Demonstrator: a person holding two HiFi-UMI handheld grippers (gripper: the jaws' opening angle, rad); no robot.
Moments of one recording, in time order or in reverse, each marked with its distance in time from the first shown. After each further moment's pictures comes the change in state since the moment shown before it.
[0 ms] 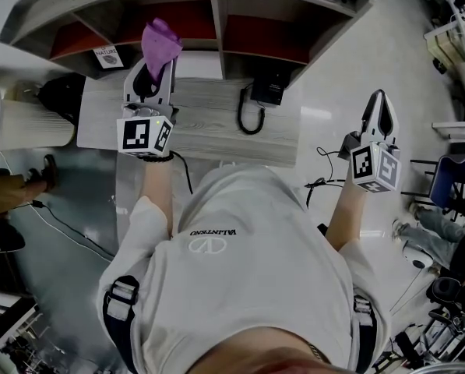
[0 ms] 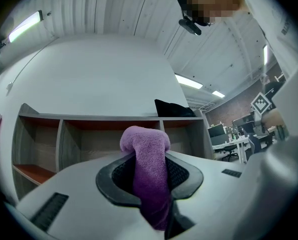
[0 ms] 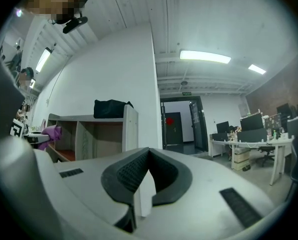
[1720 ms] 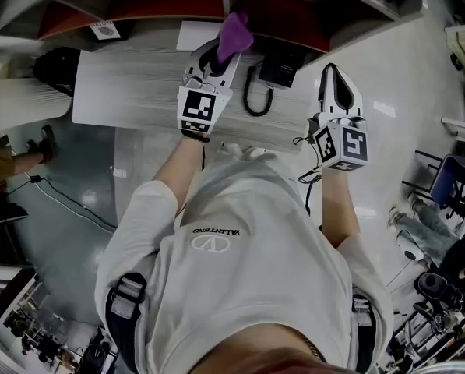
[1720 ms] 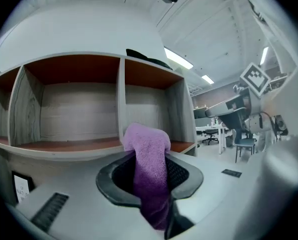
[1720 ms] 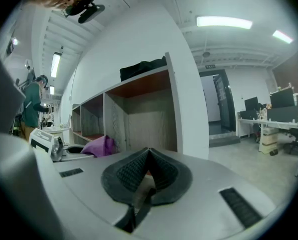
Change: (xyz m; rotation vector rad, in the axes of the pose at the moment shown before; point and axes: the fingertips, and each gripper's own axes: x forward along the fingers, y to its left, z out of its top) left arm 0.062 -0.108 -0.133 -0.006 0.263 -0.171; right arm 0.061 0.126 -0.103 0.032 0.214 0.297
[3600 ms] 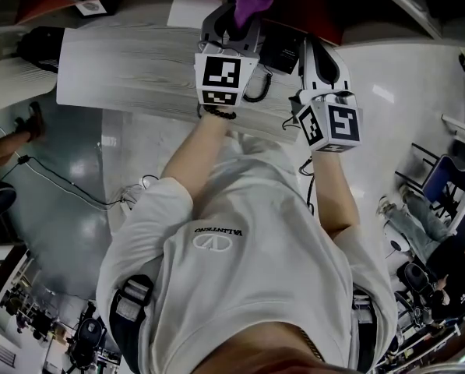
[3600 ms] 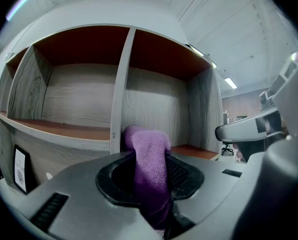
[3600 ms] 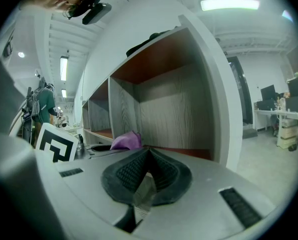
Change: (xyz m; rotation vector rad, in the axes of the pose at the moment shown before) left arm 0.076 0.011 -0.013 -0.177 0.040 0.173; right arm 0.076 0.035 -0.031 0.015 0.063 0.167
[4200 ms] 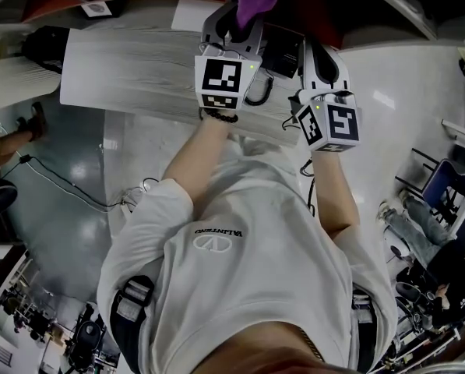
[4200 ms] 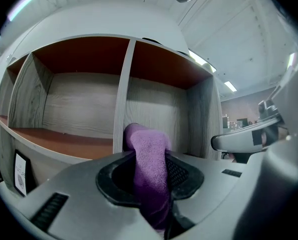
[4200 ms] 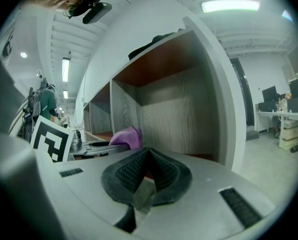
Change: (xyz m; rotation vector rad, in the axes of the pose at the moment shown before) left arm -0.009 0.001 0.031 -0.003 -0.049 0.000; right arm 0.002 0.008 0.015 -0.010 -0.024 0.013
